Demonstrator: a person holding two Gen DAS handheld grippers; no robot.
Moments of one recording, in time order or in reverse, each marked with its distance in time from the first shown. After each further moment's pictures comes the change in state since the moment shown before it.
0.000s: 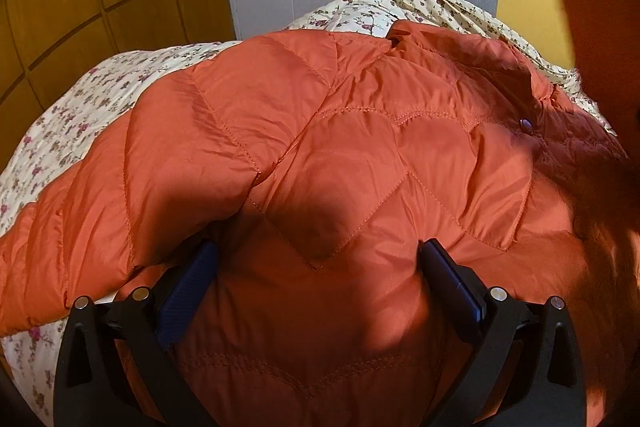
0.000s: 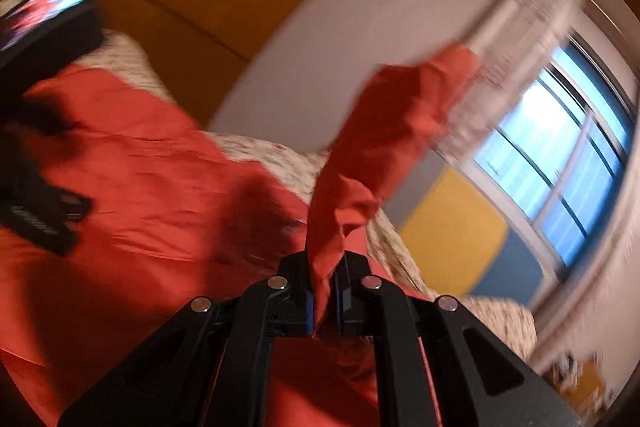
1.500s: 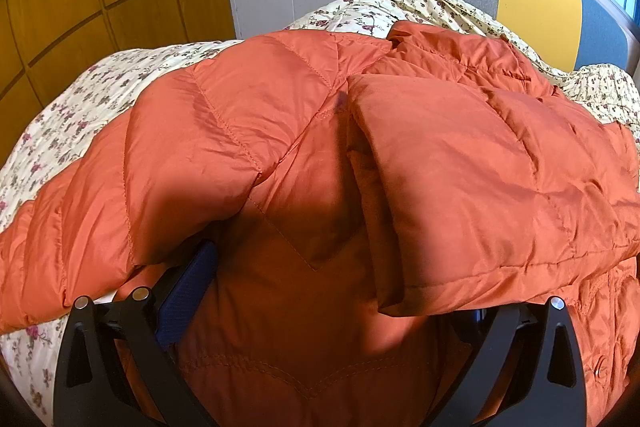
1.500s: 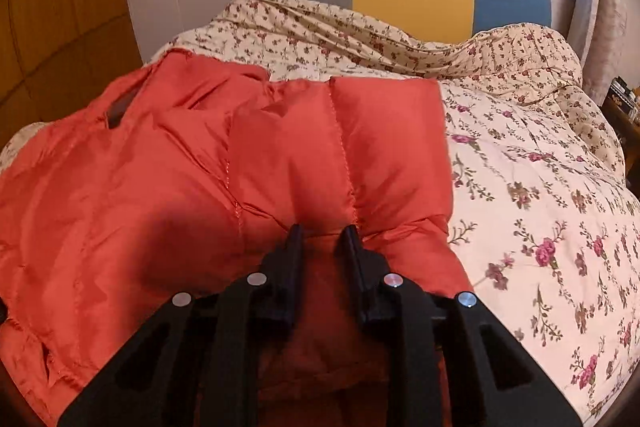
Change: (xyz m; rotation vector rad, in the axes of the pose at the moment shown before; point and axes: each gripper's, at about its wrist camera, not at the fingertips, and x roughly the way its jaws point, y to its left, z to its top) left arm -0.001 0.002 -0.004 -0.011 -0.005 -0.009; right arm 0.096 -0.144 -0.131 0.819 0.637 0.045
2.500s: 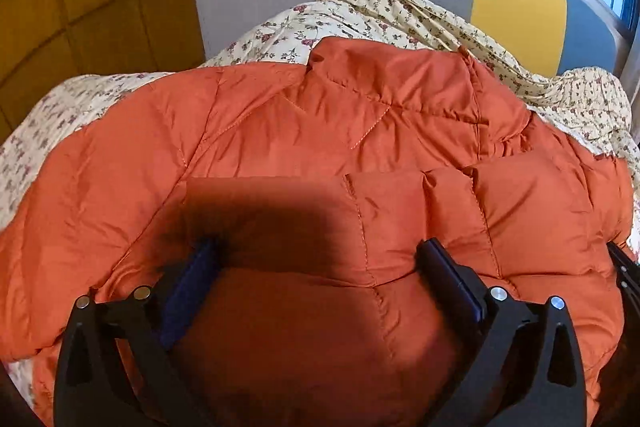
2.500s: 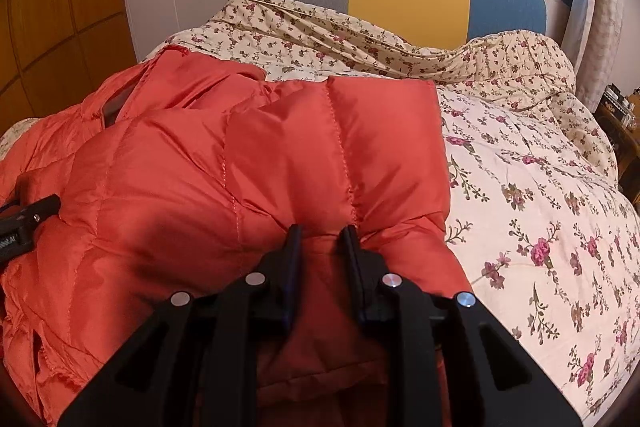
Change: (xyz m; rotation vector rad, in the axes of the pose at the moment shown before) left arm 0.035 -0.070 0.050 0.027 -0.020 -0.068; right arm -0.017 0.002 -0.018 -0.013 -0.021 -0.027
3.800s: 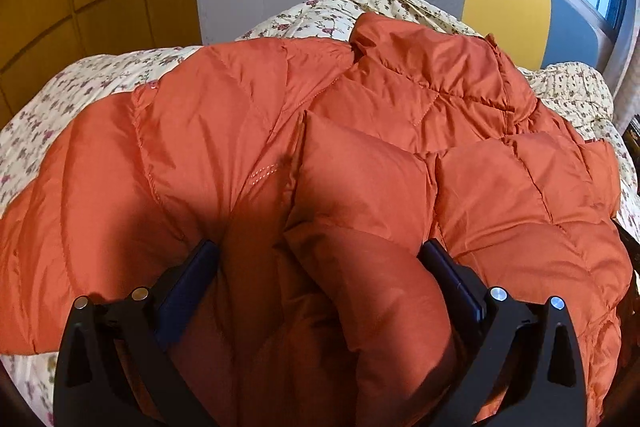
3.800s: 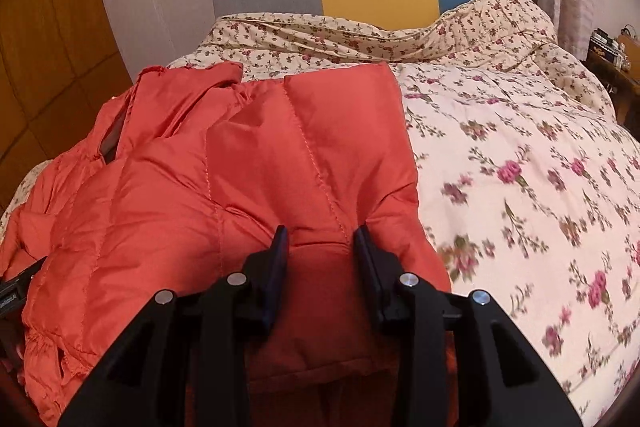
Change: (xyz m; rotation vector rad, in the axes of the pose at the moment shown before) left arm -0.048 0.057 -0.056 0.001 0.006 -0.068; right arm -0.041 -0.032 -0.042 0.159 -0.019 0.063
